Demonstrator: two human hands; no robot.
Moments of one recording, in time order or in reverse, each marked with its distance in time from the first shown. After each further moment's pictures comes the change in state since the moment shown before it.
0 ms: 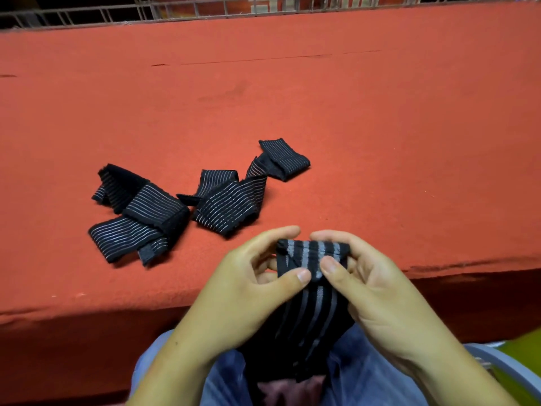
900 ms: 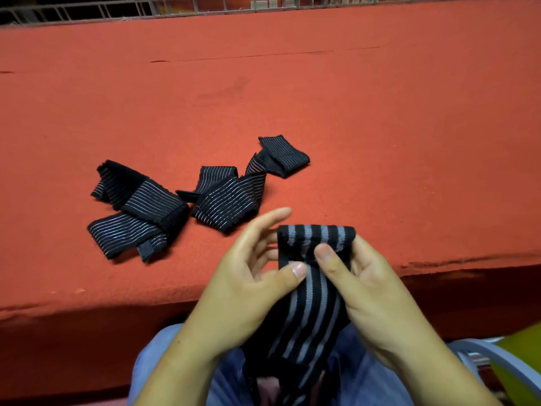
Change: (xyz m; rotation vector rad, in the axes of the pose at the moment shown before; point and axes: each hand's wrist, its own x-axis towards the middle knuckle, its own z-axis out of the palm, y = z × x) left_hand 0.000 -0.014 0.004 -0.145 0.038 0.087; right_hand 0.001 0.002 0.014 -0.032 0.048 -0.138
